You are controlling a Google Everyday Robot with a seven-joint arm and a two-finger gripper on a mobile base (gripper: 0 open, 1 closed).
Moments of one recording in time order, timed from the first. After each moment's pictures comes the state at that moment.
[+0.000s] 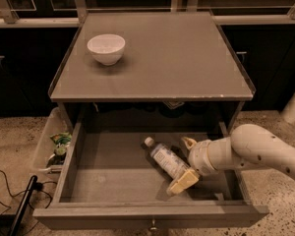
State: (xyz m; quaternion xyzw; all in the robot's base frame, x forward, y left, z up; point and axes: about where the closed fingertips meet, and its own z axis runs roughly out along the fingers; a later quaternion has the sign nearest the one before) arm 0.487 -0.108 0.628 -0.52 0.77 0.21 0.32
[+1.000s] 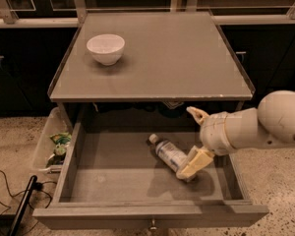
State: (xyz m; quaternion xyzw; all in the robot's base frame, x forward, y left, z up) arm 0.481 -0.116 0.756 -0.58 0.71 0.15 0.38
